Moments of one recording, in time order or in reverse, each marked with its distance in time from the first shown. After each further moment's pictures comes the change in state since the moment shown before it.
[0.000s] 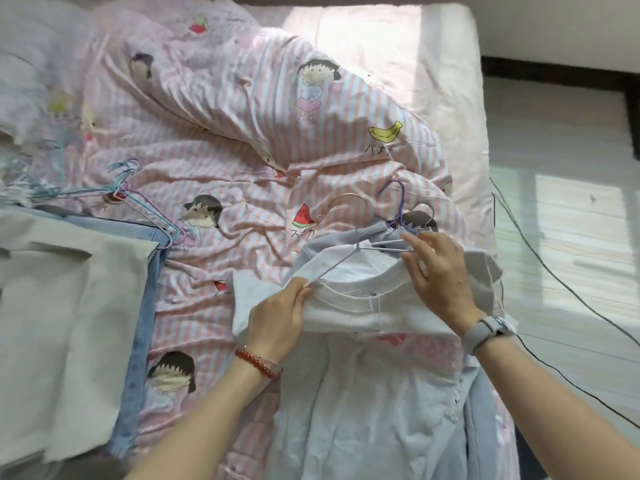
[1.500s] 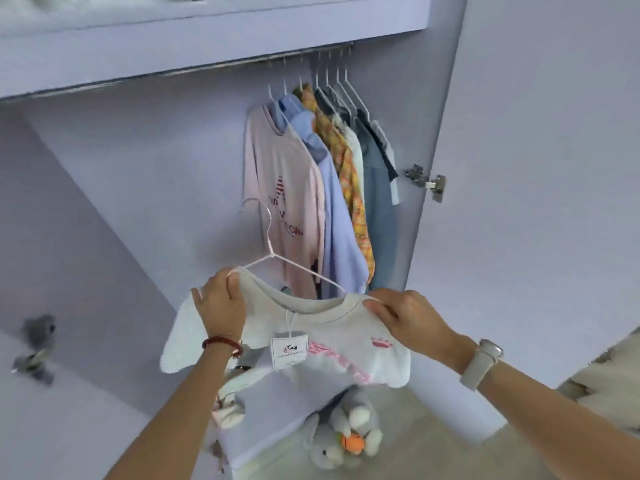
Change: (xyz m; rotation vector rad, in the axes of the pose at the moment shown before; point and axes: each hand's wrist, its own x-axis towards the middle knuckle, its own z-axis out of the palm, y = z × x) left_hand -0.944 -0.030 -0.142 0.525 1.859 -2.182; right_hand -0.576 -0.786 -0.046 0.878 -1.234 -2.165
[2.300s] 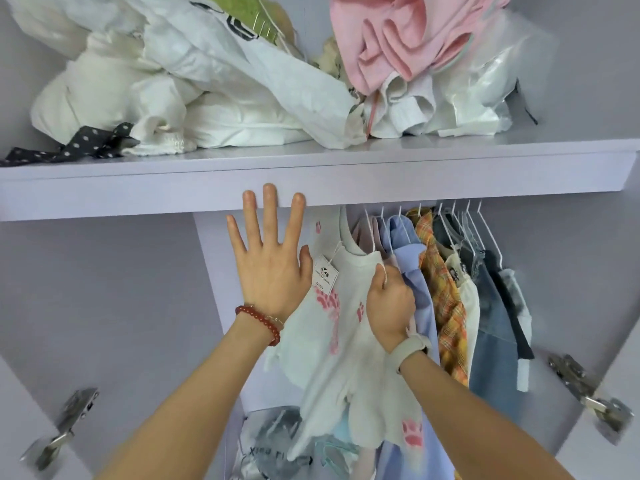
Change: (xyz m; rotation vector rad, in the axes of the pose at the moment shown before) left_hand 0.200 0.130 -0.039 0.641 0.603 0.396; right_hand 0.326 -0.041 0.043 0.374 0.448 0.092
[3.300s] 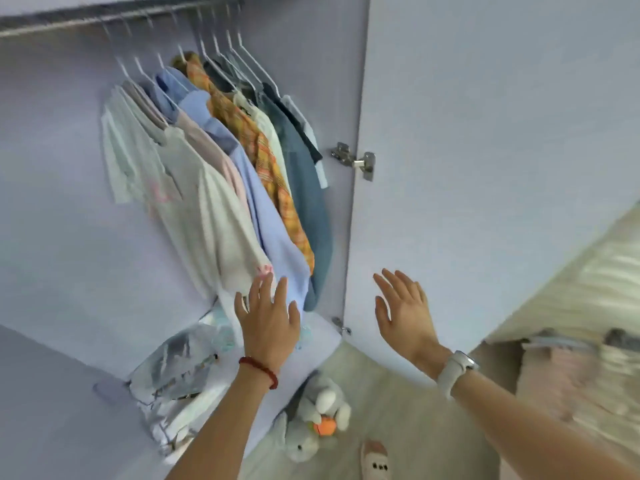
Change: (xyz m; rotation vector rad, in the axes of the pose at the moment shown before) left_hand -0.266 0.094 -0.034 -0.643 -0.831 0.314; right_hand -0.289 0.104 -0.197 -0.739 -0.169 0.340
